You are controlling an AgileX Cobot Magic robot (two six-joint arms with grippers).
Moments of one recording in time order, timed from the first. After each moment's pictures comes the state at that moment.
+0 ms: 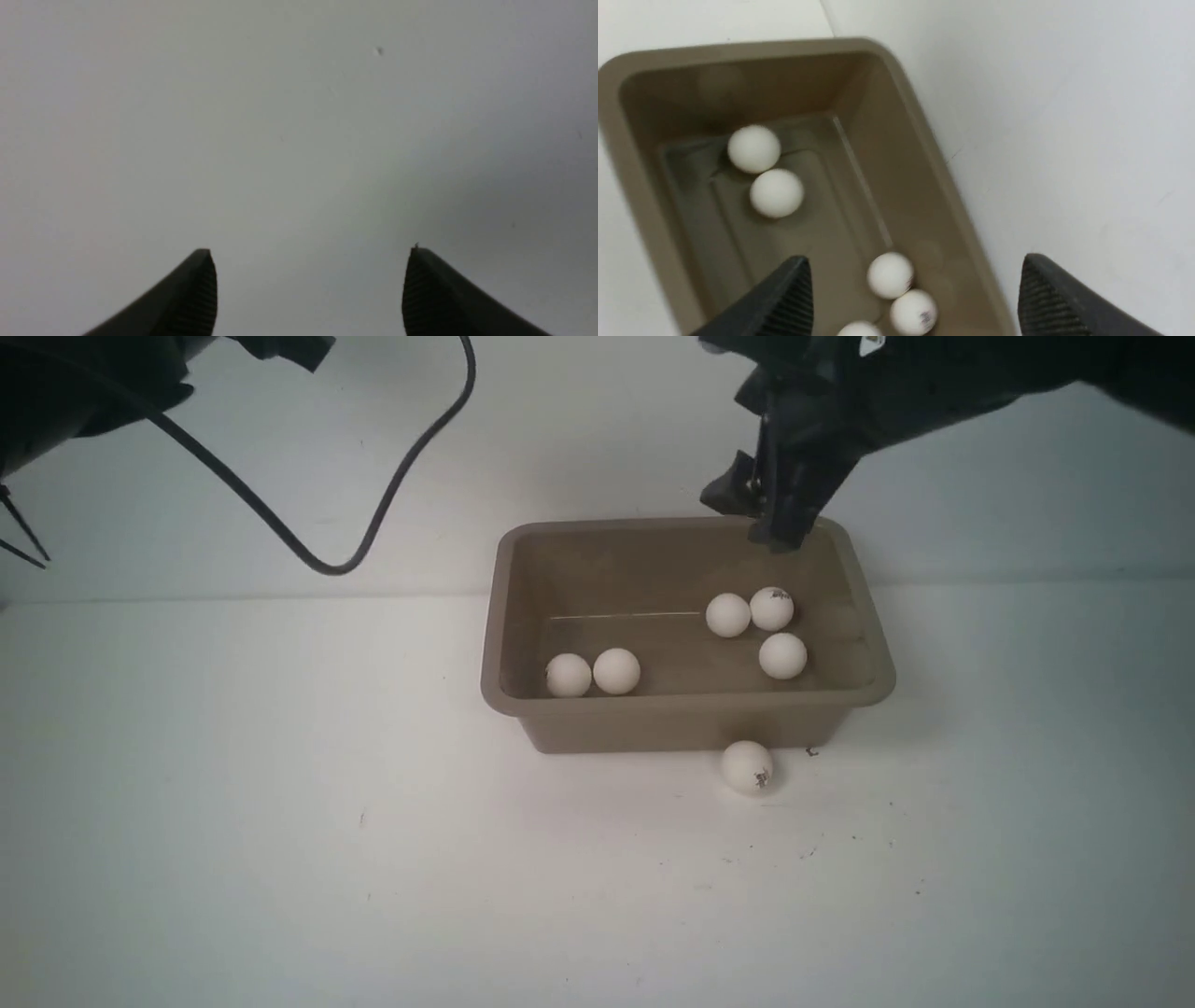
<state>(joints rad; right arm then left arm) 0.45 1.76 -1.67 0.12 0.79 -0.91 -0.15 1.76 -1.59 -1.75 -0.25 2.40</state>
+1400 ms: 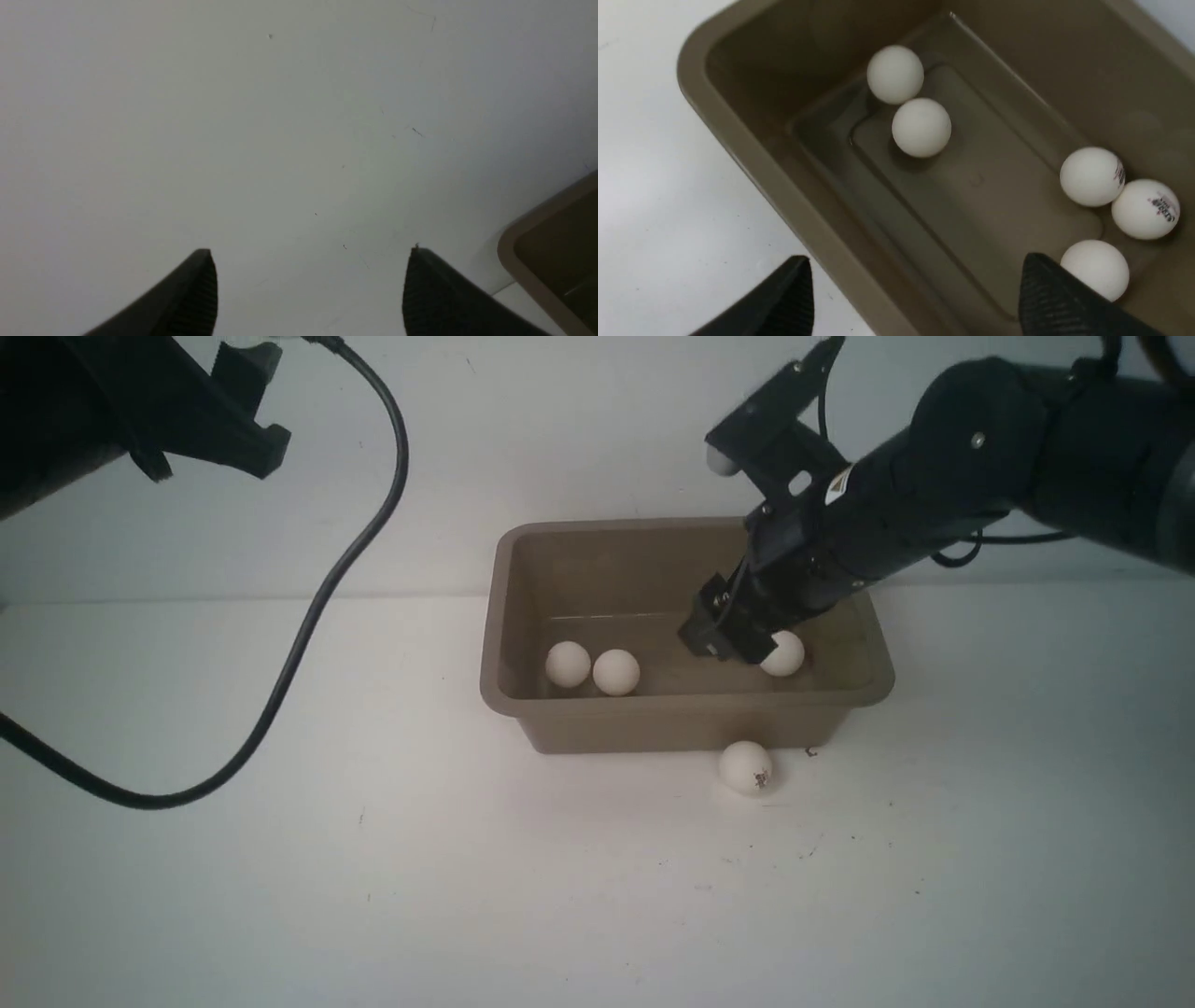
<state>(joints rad) 0.43 1.83 -1.50 0.30 0.73 -0.63 -0.12 1.37 -1.11 -1.74 -0.02 2.19</state>
